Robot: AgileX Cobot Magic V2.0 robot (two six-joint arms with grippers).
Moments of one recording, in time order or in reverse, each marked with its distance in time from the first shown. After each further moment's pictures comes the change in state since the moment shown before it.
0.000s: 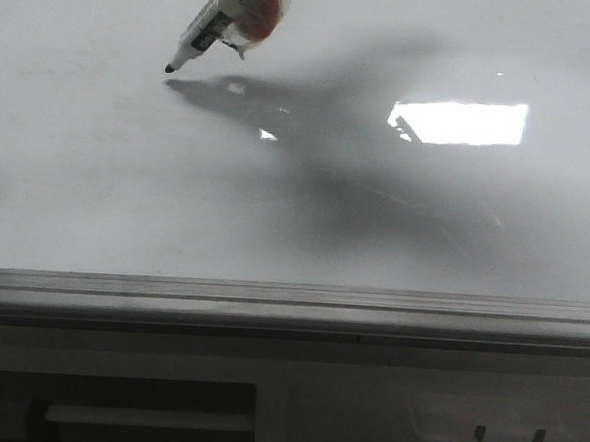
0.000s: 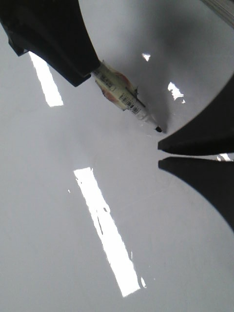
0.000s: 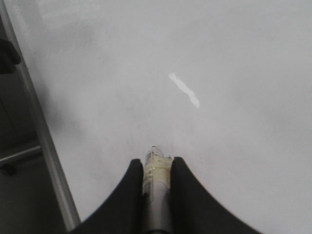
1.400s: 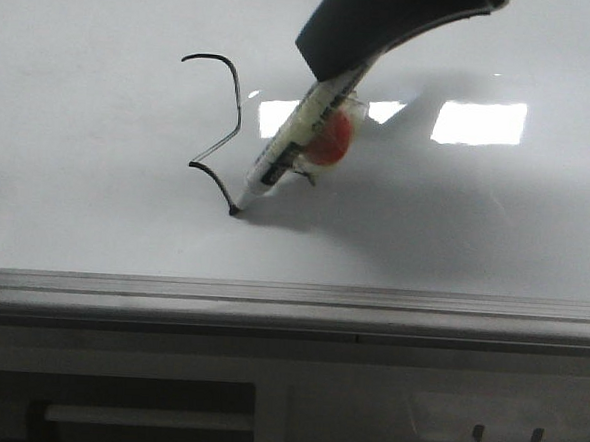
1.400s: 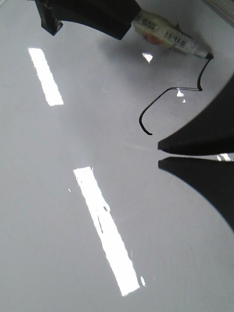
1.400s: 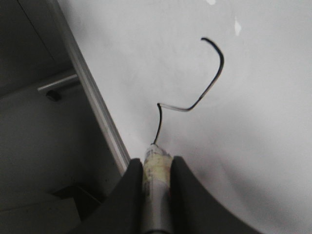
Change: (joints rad) left arm 0.002 0.000 0.000 -0.002 0.000 0.000; right arm -0.103 0.011 -0.008 -0.211 0.348 0.197
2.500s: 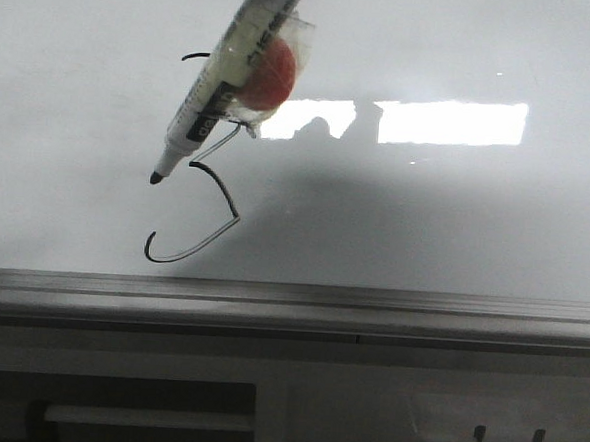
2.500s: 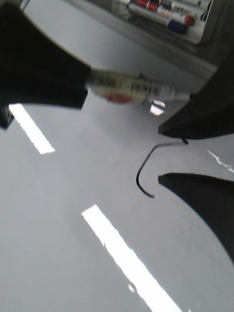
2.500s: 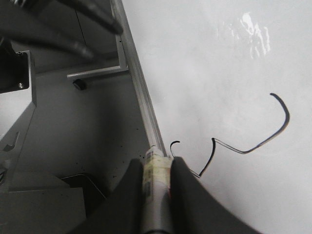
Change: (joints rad) left arm -0.154 0.039 0.000 0.239 0.047 0.000; right arm 0.138 -0.012 -0.133 -0.057 0.124 0.014
